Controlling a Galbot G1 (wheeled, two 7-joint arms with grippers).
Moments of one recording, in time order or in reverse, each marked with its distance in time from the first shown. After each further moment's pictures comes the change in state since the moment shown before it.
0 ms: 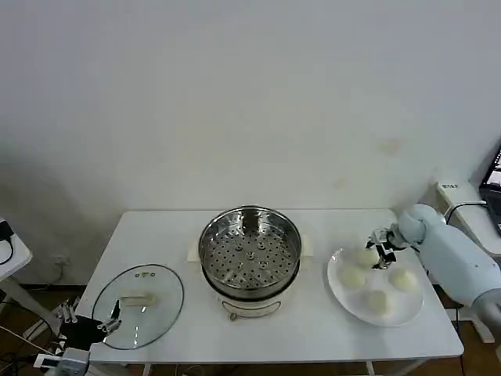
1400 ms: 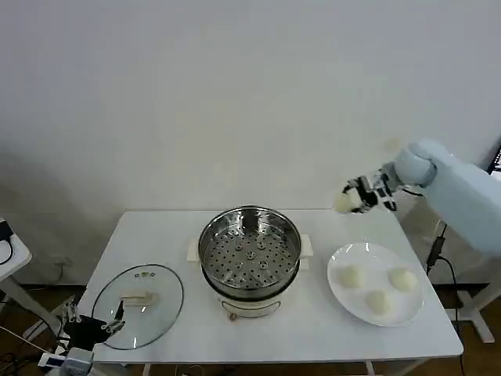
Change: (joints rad) left arm 0.008 0.027 0.003 0.007 0.011 0.003 0.012; right arm 0.545 -0.005 -0.474 0.344 0.342 -0.026 0.030
